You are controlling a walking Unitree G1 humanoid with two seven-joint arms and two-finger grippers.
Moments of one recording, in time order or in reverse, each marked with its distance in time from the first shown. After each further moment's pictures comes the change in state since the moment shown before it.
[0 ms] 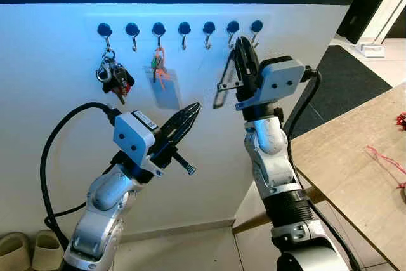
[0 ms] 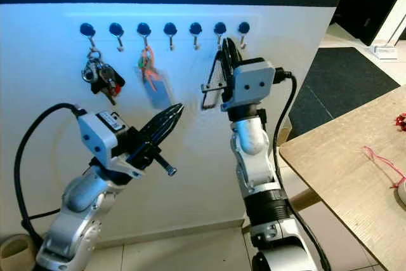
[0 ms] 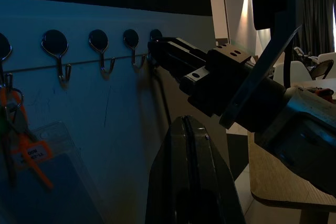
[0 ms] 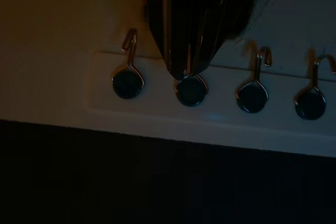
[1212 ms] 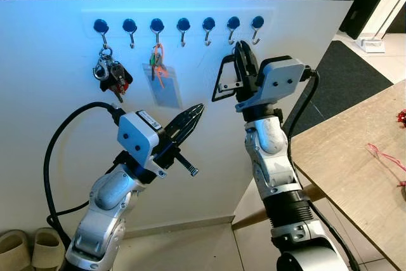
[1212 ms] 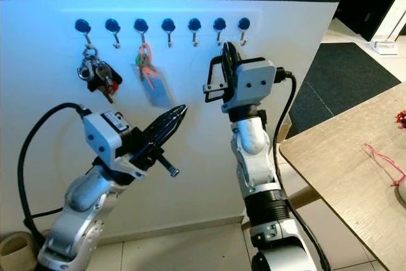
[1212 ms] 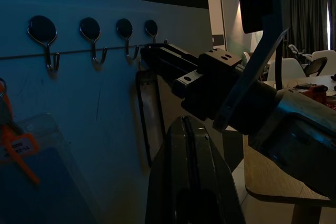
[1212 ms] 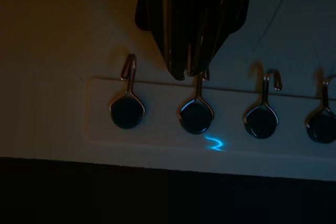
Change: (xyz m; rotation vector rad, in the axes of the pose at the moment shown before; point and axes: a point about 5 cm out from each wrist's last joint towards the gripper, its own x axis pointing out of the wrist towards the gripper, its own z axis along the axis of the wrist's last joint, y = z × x) left arm 0.002 -0.002 -0.001 -0.002 0.006 -0.015; right arm 0.000 -0.001 -0.003 0.036 0.032 0.006
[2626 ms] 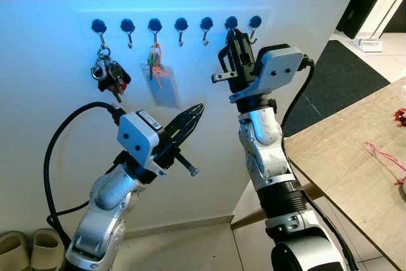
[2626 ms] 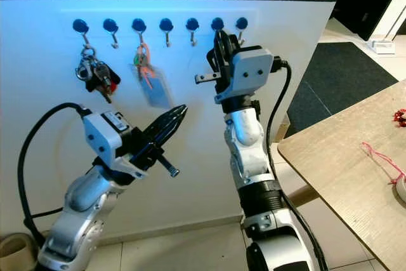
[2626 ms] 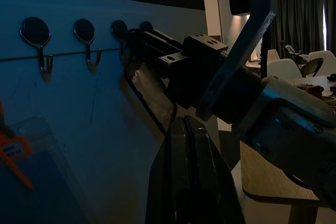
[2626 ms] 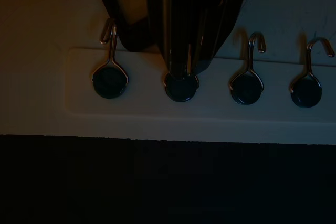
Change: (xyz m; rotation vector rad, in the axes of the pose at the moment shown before) left arm 0.000 0.000 0.000 0.002 0.001 -0.002; right arm 0.014 0.015 0.007 0.069 -0.037 0.055
